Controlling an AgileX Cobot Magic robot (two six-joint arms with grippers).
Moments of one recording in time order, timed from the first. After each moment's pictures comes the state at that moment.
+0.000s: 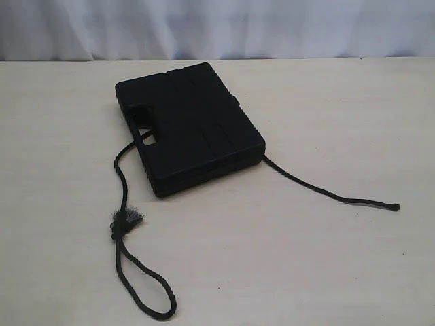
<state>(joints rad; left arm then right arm) -0.04 0.00 0.00 0.03 0.23 -0.05 0.03 0.01 0.00 -0.03 0.27 -0.01</state>
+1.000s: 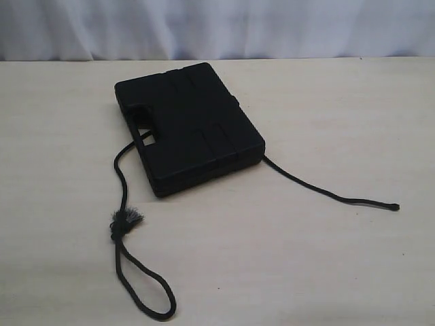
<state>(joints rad) -0.04 0.83 -0.67 0.65 -0.21 -0.79 0.03 0.70 -0.72 -0.37 0.08 0.64</state>
